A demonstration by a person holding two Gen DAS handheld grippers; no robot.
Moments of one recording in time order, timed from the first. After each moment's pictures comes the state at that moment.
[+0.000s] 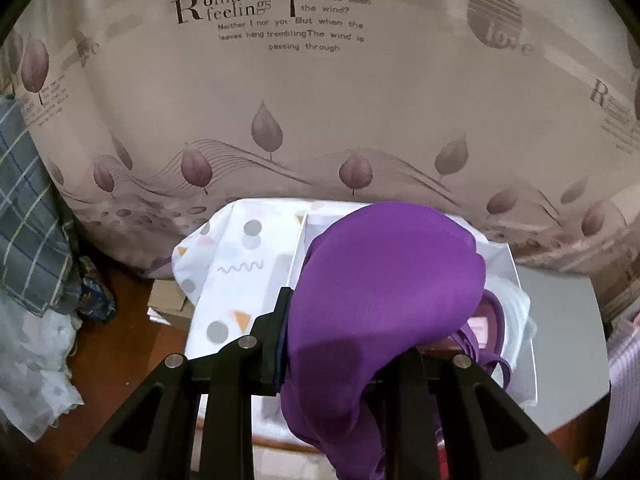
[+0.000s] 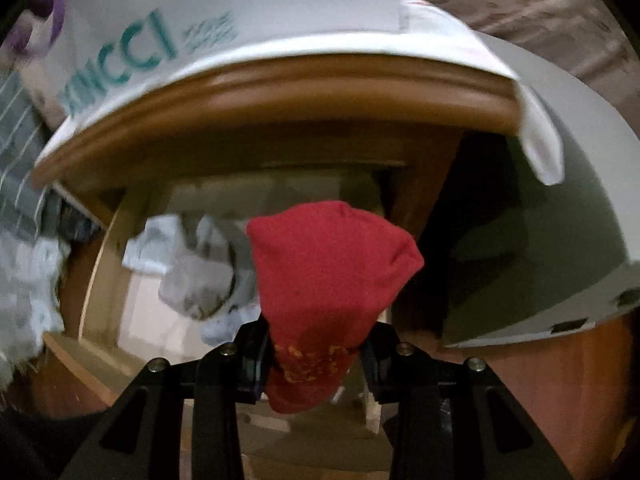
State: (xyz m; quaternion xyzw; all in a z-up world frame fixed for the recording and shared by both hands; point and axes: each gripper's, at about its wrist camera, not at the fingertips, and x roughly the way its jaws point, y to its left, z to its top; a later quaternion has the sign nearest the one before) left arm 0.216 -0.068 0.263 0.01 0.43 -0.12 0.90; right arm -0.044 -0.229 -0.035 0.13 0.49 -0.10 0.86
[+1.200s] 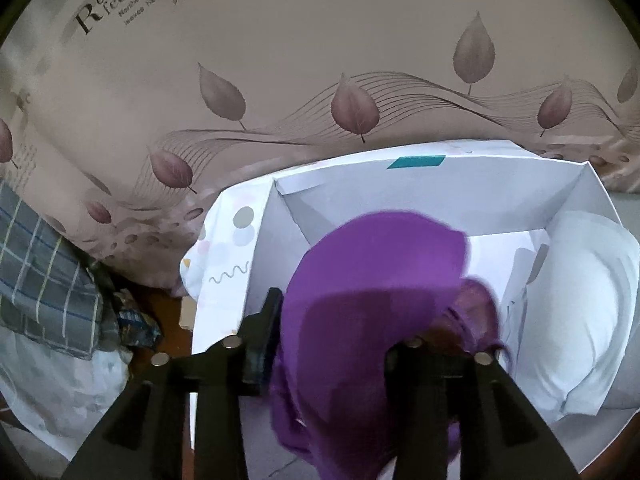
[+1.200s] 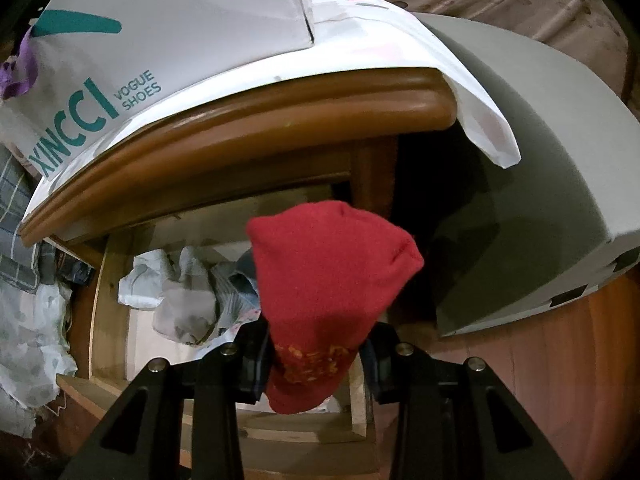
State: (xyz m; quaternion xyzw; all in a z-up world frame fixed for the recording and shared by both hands) left arm 0.259 -0.136 0.171 0.17 0.46 -0.08 0.87; right arm -0.046 -0.252 -0.031 0.17 0.49 -0.13 0.85
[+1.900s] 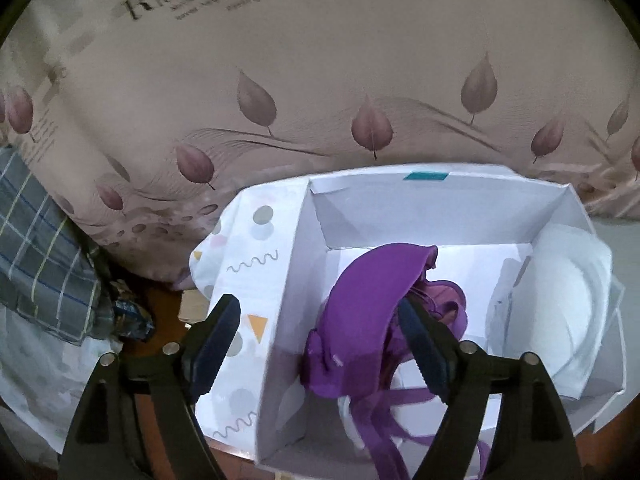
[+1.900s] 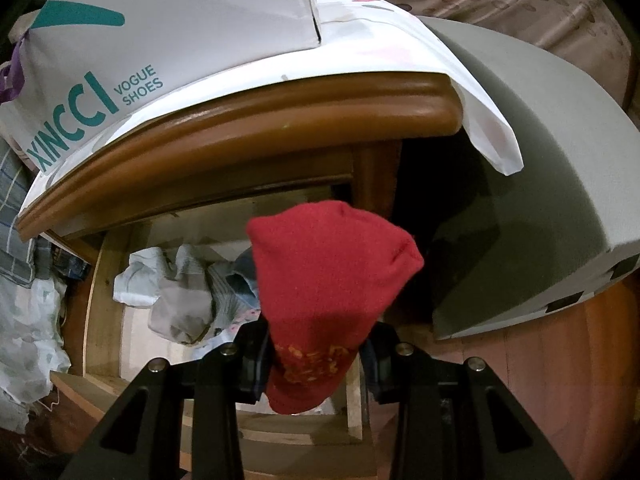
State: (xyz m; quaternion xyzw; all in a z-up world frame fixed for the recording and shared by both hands) left arm 0.228 -0.100 0.203 0.12 0.43 -0.08 0.89; right arm -0.045 -0.250 -0.032 0.16 0.49 -0.13 0.85
